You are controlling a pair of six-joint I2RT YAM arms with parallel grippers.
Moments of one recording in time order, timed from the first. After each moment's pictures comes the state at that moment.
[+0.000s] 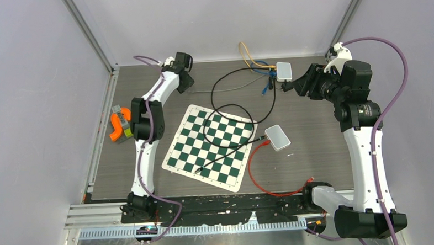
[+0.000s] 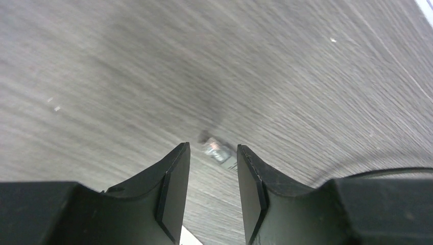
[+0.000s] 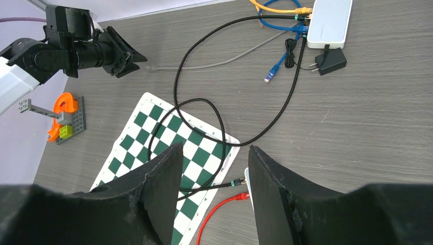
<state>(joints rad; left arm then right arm) -0.28 2.43 2.15 -0.67 -0.27 -0.87 -0.08 1.04 1.32 -0.66 -0.38 0.26</state>
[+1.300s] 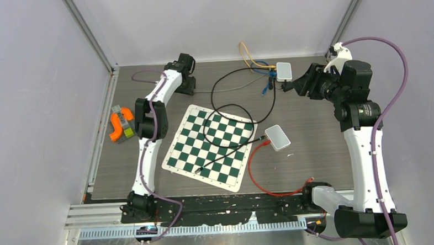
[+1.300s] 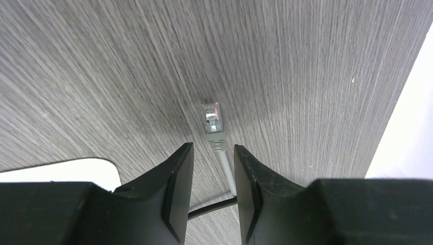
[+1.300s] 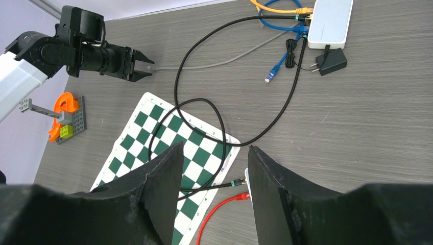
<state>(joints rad) -0.29 2.50 2.28 -0.95 -0.21 -1.59 -0.08 1.04 1.32 -0.66 -0.38 0.26</state>
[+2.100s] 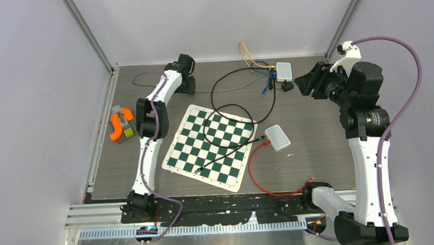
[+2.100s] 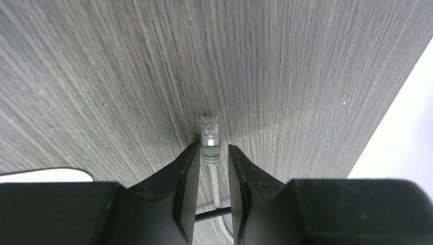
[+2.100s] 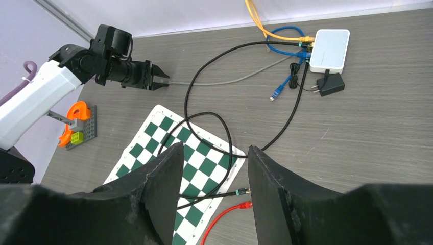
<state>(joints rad) -0.28 2.56 2.34 -0.97 -0.18 -1.73 -0.08 0.99 1.37 -0.67 -0.39 0.26</state>
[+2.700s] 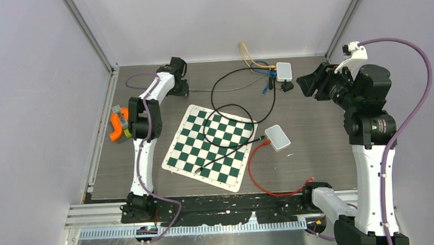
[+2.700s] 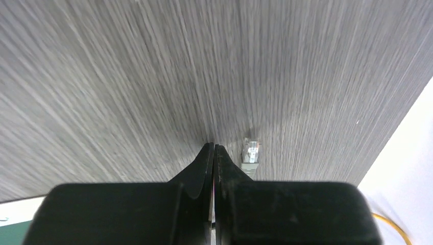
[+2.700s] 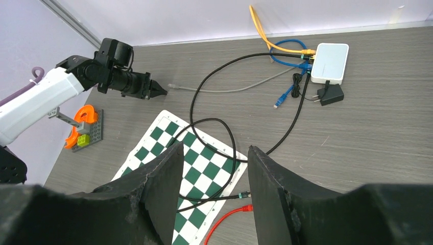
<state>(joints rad) -0.24 2.46 2.14 -0.87 -0.14 -1.67 -0.08 0.95 1.42 -0.70 -0.39 0.26</state>
